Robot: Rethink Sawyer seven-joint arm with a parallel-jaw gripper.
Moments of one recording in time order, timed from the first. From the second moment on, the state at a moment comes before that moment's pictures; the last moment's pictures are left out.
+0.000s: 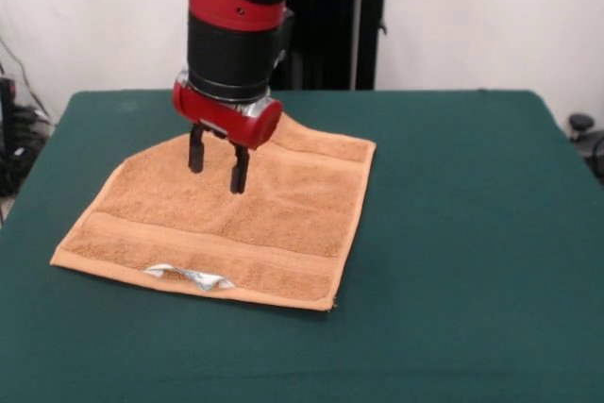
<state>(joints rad) -0.13 -0.46 -0.31 1.61 0.31 0.39 1.74</state>
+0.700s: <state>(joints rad) -0.38 -0.57 -0.19 1.61 -0.02 0.47 1.73</state>
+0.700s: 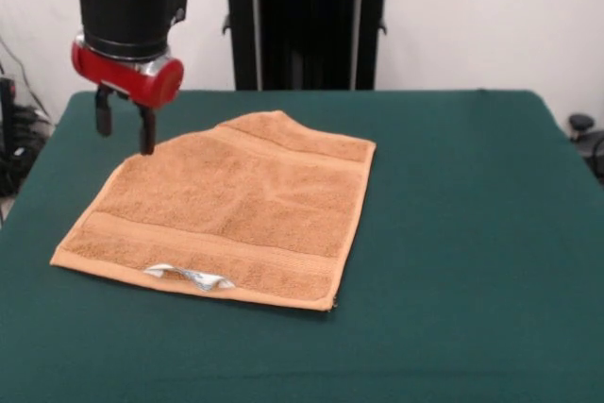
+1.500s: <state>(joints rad) -0.34 -0.55 -0.10 1.52 -0.08 0.55 1.73</state>
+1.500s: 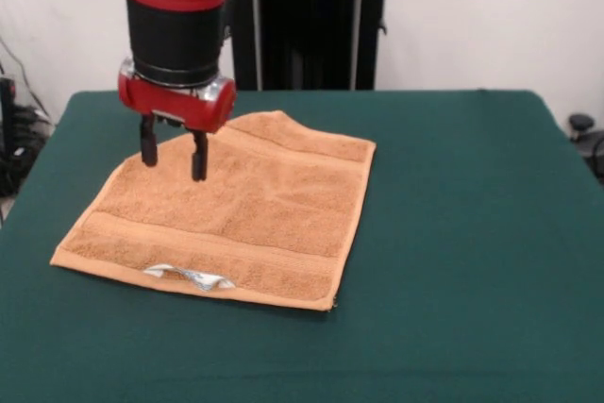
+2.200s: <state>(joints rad) -0.30 -0.40 -0.07 1.41 -0.08 0.54 1.73</state>
